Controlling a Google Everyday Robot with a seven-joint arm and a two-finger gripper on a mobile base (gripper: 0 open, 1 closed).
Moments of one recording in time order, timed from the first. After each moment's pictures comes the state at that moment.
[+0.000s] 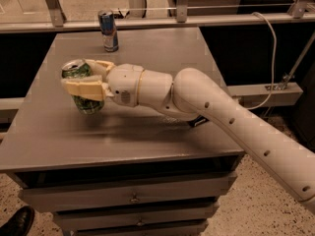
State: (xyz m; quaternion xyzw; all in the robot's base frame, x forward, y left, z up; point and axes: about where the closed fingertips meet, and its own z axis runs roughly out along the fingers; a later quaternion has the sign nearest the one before) arm 0.537 0.165 0.936 -0.41 0.53 0.48 0.56
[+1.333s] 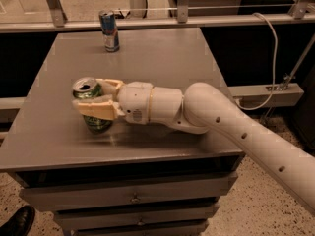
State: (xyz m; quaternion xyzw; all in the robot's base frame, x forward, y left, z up) arm 0.508 0.148 0.893 -0.43 0.55 0.48 0.53
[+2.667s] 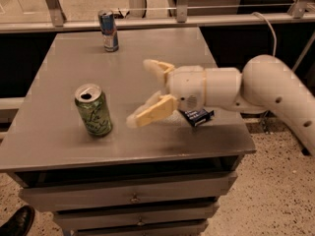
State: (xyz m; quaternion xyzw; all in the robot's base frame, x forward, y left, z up) arm 0.496 0.037 0.924 -0.48 0.57 0.43 0.51
